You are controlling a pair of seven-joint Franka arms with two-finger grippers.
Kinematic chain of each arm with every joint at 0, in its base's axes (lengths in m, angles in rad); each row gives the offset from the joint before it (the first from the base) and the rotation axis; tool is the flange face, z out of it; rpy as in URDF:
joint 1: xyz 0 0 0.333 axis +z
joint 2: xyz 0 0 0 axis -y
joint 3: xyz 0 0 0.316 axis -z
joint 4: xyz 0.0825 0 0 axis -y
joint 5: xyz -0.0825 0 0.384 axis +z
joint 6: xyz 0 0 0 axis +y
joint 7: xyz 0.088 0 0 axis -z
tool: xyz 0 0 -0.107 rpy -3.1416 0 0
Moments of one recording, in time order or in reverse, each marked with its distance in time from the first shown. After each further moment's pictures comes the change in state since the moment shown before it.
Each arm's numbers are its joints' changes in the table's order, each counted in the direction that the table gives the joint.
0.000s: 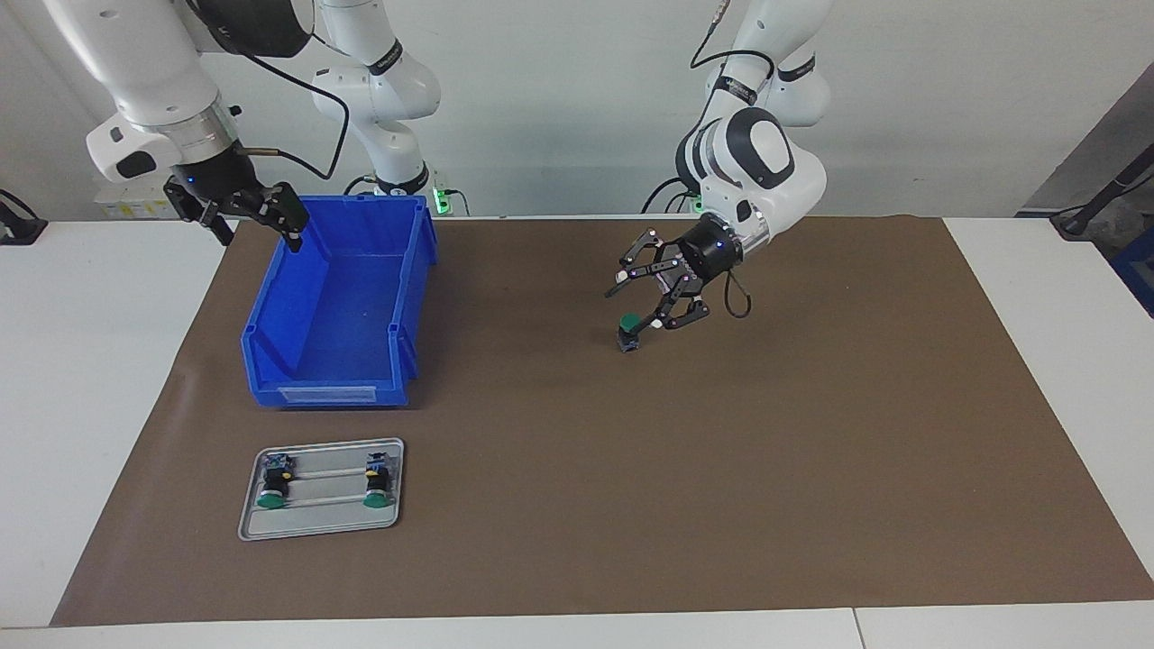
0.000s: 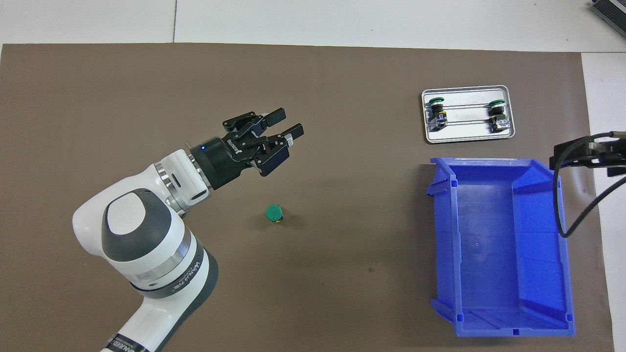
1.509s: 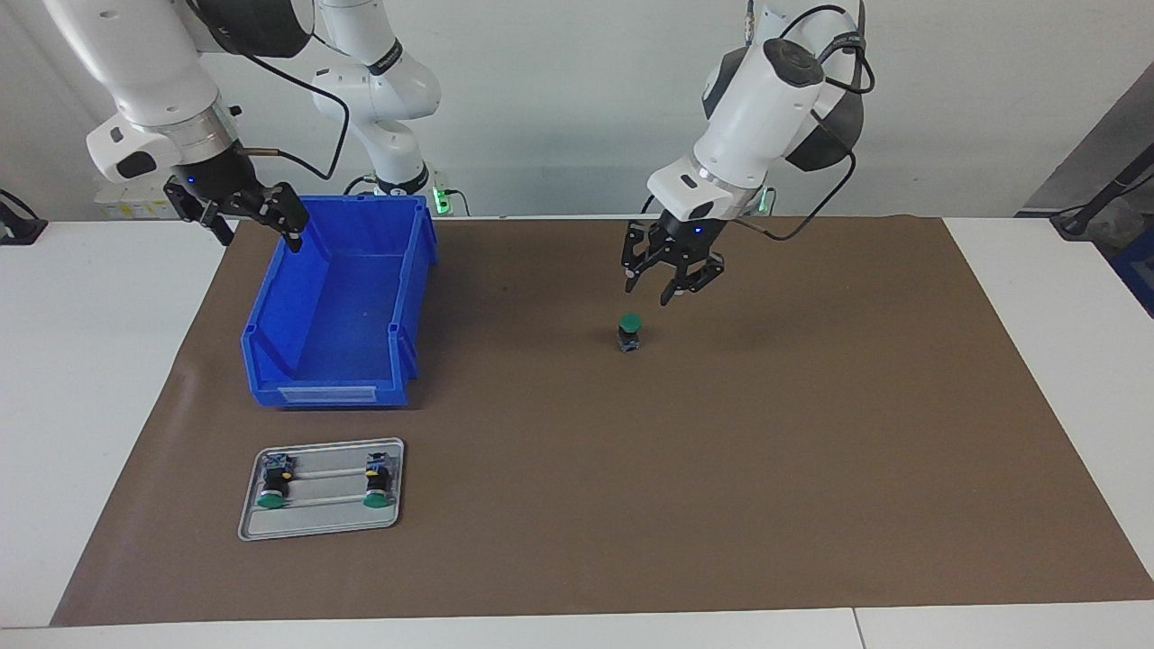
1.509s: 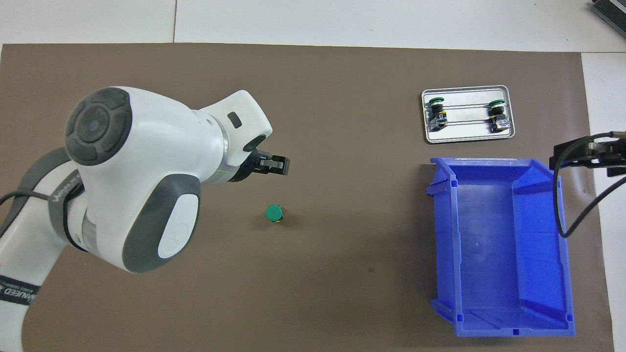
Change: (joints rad) left arm -0.038 -0.057 0.005 0.277 1.744 0.502 -1.810; right arm 0.000 0.000 0.000 -0.001 0.000 0.000 0.000
